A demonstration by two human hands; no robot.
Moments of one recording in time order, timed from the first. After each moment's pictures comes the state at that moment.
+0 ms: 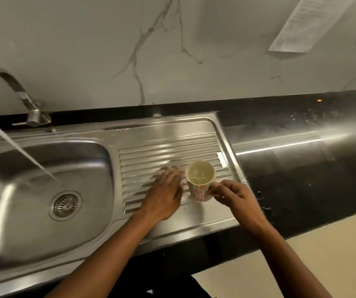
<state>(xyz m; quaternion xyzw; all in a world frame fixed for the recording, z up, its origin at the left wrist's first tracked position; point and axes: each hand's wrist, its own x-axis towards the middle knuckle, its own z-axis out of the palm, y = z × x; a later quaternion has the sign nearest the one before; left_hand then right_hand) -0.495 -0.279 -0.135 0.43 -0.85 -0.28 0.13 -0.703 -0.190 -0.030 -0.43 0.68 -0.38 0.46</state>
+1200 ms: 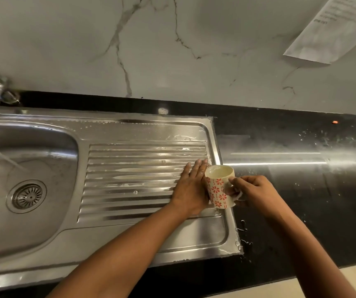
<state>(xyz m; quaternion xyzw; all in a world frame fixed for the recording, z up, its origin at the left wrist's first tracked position) -0.691 -0.329 -0.179 0.44 -0.89 -0.14 0.00 -0.840 -0.276 -0.013 -0.43 0.77 -0.20 0.44</state>
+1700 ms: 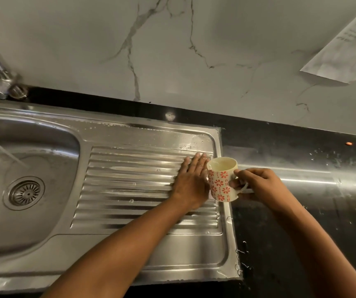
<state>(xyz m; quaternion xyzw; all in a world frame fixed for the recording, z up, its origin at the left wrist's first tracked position) -0.699 -0.378 -0.177 0.52 -0.84 -0.16 0.05 -0.844 -0.335 0.001 -0.45 0.75 -0.21 0.44</state>
